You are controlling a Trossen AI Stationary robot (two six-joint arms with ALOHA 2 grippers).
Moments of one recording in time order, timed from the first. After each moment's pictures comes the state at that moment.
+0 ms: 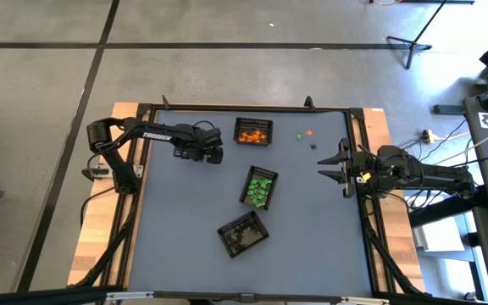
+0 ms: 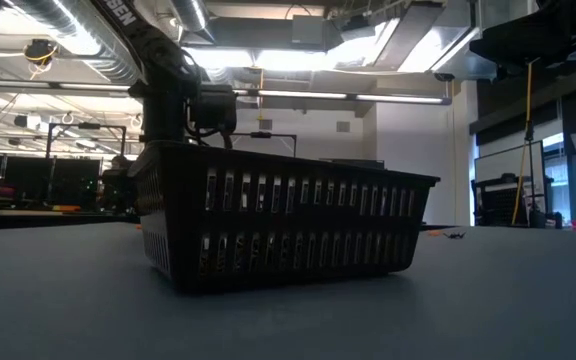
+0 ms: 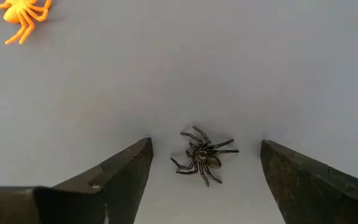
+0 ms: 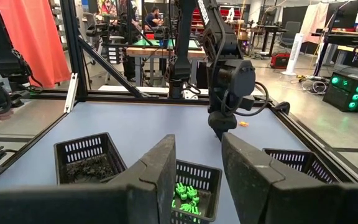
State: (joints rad) left arm 0.40 1.72 0.90 -0.64 -0.17 -1.06; right arm -0.05 0.24 0.33 -0.14 -0.08 -0.06
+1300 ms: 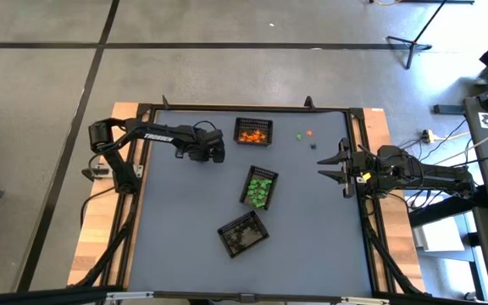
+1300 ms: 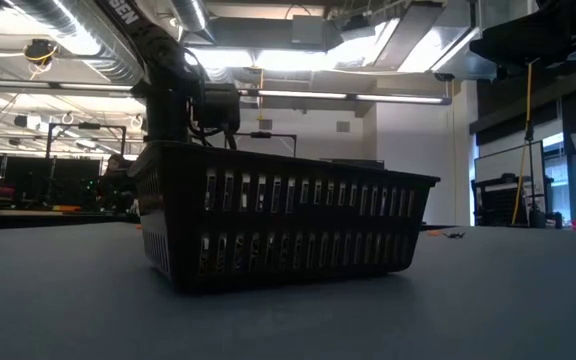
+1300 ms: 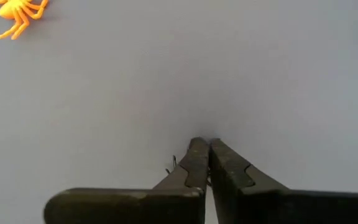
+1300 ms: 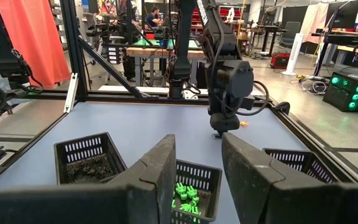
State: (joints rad) left arm 0.38 1.72 0.91 -0.64 -0.20 -1.15; right arm -0.05 0.24 0.33 -0.14 -0.08 -0.06
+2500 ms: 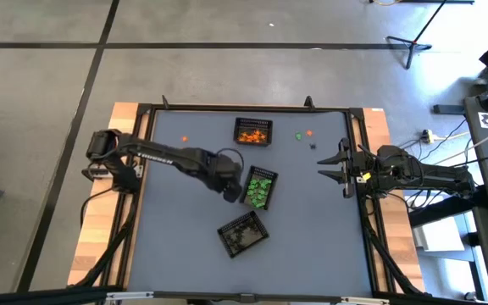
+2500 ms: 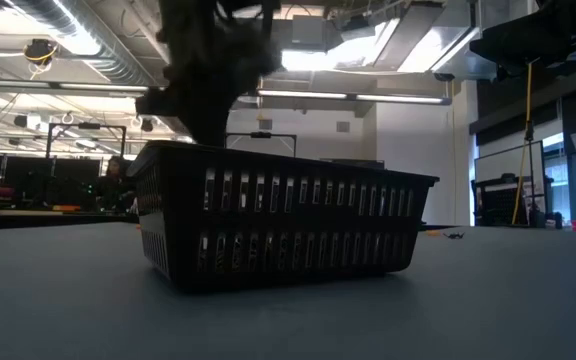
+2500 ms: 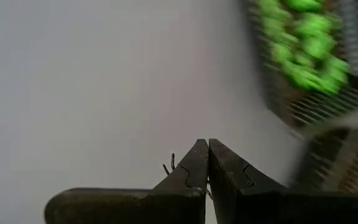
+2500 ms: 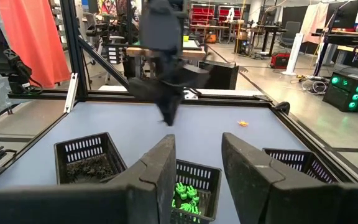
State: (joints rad) left arm -0.05 1.72 1.30 -0.90 -0.11 -1.04; right arm -0.05 0.24 0.33 -0.14 -0.08 -0.06
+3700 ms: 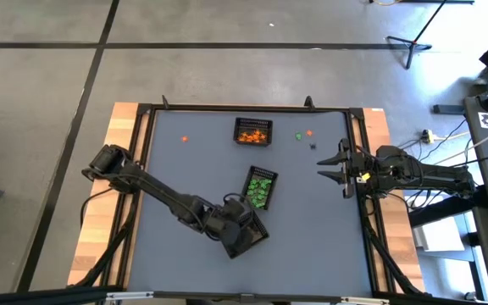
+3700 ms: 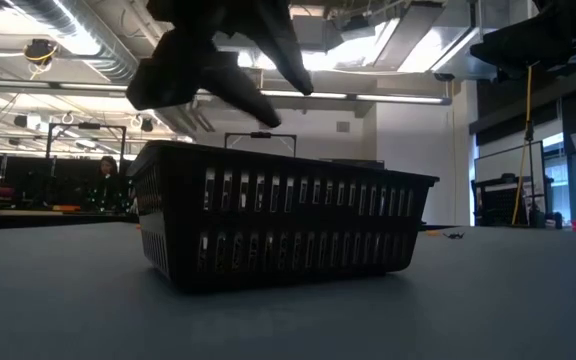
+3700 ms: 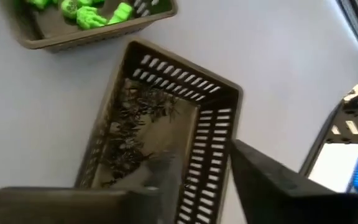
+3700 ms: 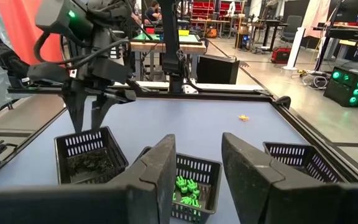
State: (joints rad) left arm -0.43 1.84 1.30 -0.37 -0.31 -1.28; right arm -0.05 0.24 0.33 -0.16 -0.08 -0.06
